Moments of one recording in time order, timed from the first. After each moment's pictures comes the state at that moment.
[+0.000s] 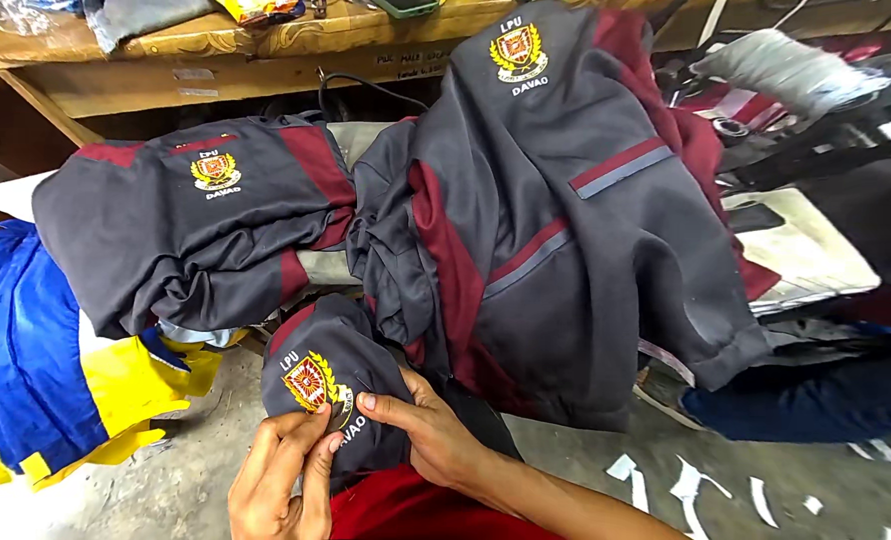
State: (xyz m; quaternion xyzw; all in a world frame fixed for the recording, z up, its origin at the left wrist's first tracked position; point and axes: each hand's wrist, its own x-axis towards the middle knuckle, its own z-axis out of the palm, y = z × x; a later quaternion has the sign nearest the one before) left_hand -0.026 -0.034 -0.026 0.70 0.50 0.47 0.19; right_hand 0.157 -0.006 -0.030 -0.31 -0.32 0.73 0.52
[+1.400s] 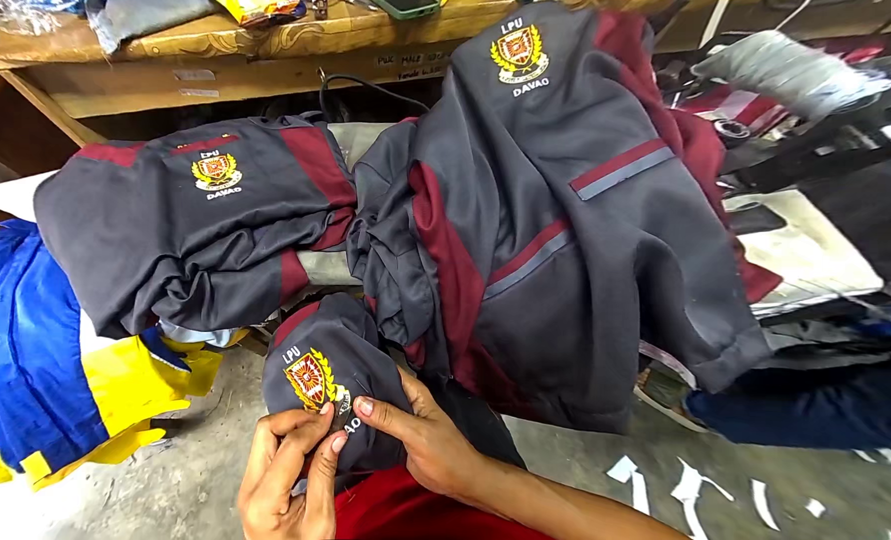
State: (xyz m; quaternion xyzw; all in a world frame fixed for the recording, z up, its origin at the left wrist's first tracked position) left_hand -0.015 -0.037 -0.033 0.64 0.49 0.53 0.26; right_hand 0.154 -0.010 -0.032 -0.31 -0.38 0.69 0.53
